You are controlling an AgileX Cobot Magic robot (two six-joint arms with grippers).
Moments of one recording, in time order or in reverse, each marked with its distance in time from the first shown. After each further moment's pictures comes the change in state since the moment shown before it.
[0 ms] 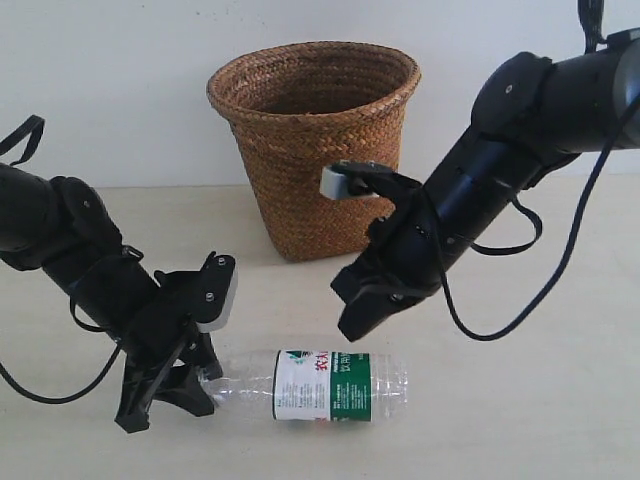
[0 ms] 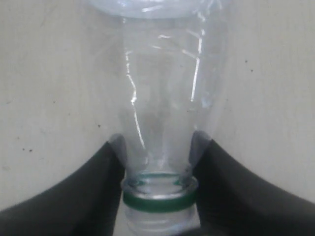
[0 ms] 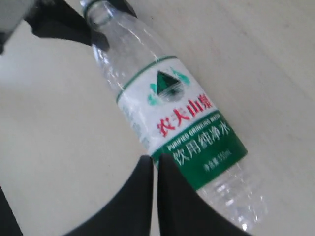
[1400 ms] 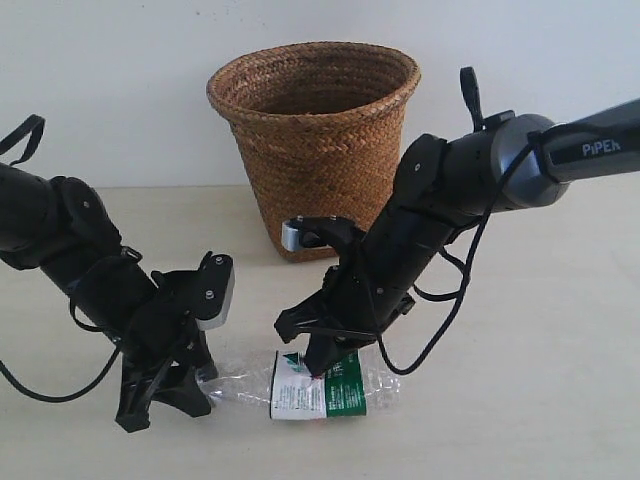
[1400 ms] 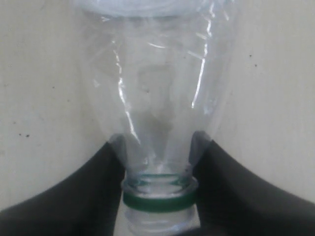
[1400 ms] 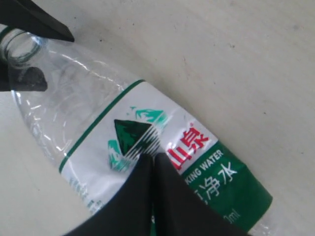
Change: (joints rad) left arm 0.000 0.000 -0.001 0.022 -0.001 -0.066; right arm 0.112 0.223 -0.056 -0.065 -0.165 0.221
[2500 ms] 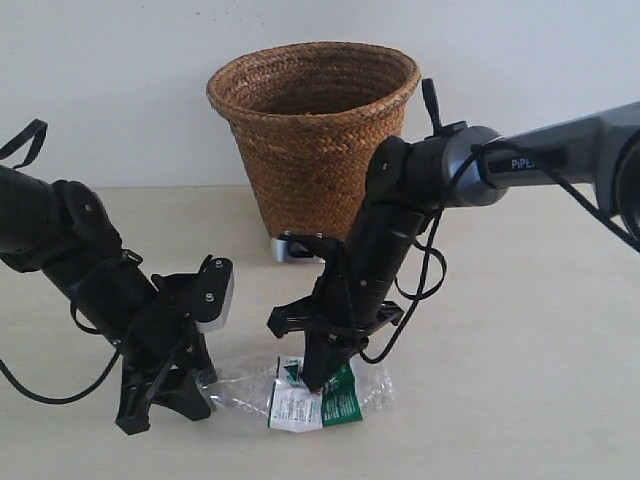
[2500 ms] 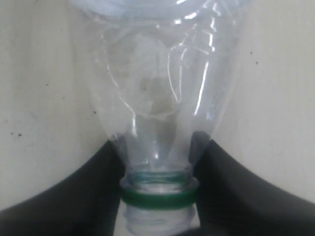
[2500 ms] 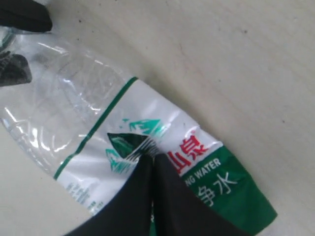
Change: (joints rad) left arm 0.002 0.020 -0.002 0.000 0.002 0.000; right arm -0.012 0.190 -0.264 -0.063 0.275 0.118
